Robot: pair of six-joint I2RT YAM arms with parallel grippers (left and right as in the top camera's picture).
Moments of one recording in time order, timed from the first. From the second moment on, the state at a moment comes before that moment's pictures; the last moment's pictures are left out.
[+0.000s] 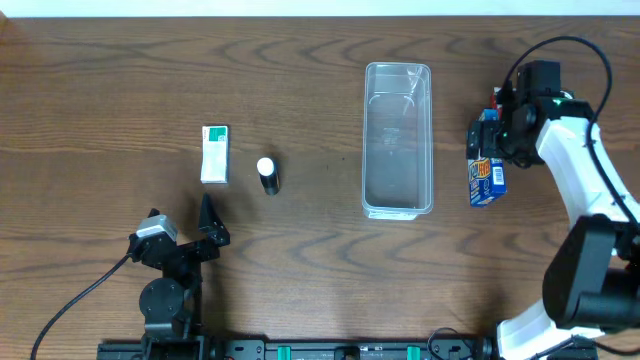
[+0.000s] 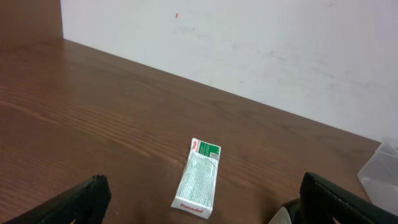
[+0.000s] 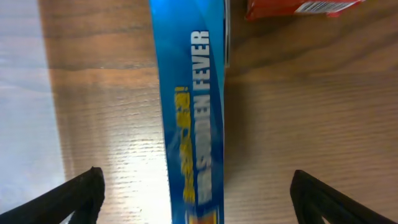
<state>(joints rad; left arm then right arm) 0.00 0.01 0.03 -0.11 -0.14 -0.30 -0.08 1.79 1.31 -0.84 -0.01 0.03</state>
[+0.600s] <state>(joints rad) 0.00 0.01 0.03 -0.11 -0.14 -0.30 -0.08 1.83 1.31 -0.82 -0.02 0.03</state>
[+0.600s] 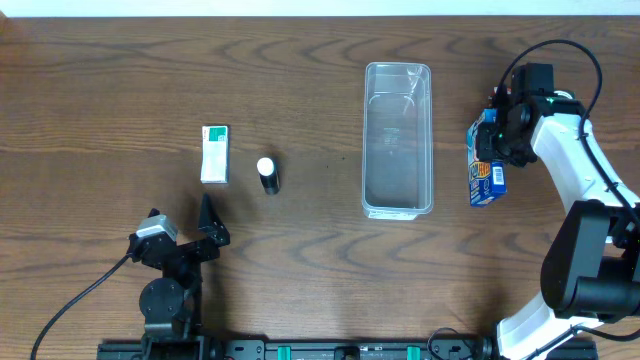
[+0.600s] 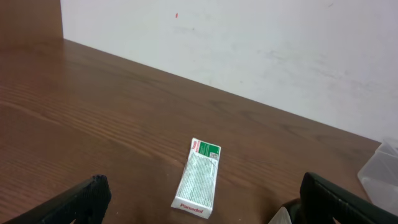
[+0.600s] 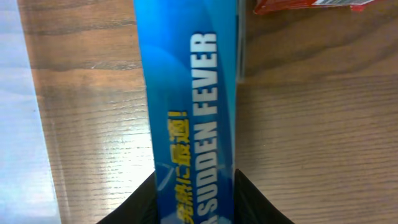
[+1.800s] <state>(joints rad) 0.00 0.01 0.03 -0.11 -0.14 -0.30 -0.07 1.33 1.47 -0.80 -0.57 0.18</state>
